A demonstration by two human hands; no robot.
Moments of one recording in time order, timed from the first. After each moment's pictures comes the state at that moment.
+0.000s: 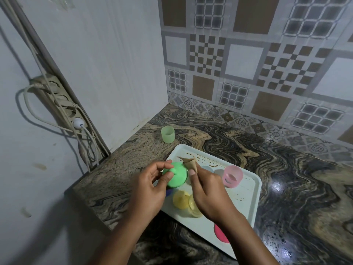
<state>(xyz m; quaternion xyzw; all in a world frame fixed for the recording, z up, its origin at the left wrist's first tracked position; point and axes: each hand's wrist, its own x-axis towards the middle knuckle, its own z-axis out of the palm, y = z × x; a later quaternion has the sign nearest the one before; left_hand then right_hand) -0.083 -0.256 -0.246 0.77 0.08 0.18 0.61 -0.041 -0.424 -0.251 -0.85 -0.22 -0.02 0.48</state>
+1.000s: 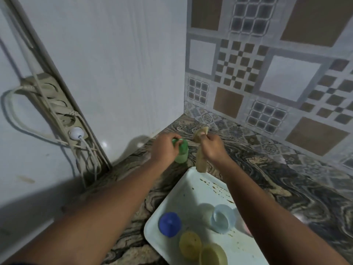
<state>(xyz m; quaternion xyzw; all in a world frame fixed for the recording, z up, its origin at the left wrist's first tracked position) 0.161 -0.166 -0.296 0.90 0.13 0.19 0.36 0.203 -0.325 -0.259 -0.85 -0.07 0.09 0.51</state>
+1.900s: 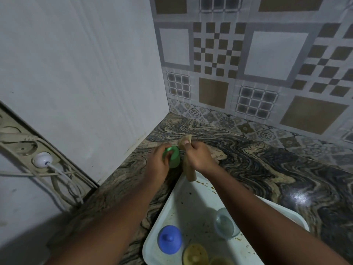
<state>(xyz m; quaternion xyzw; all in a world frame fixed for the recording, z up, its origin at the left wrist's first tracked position) 0.179 -0.161 -0.367 0.91 0.07 0.20 0.35 0.212 -0.316 -0.304 -0.84 -0.06 0.12 0.53</state>
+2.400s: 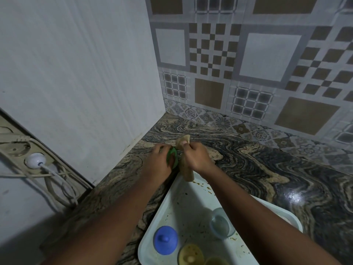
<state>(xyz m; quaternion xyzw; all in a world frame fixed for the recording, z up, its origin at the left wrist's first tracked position) 0.180 -0.168 -0.359 0.97 0.03 0.10 0.20 0.214 -0.323 -0.307 -0.84 -0.06 0.12 0.53</state>
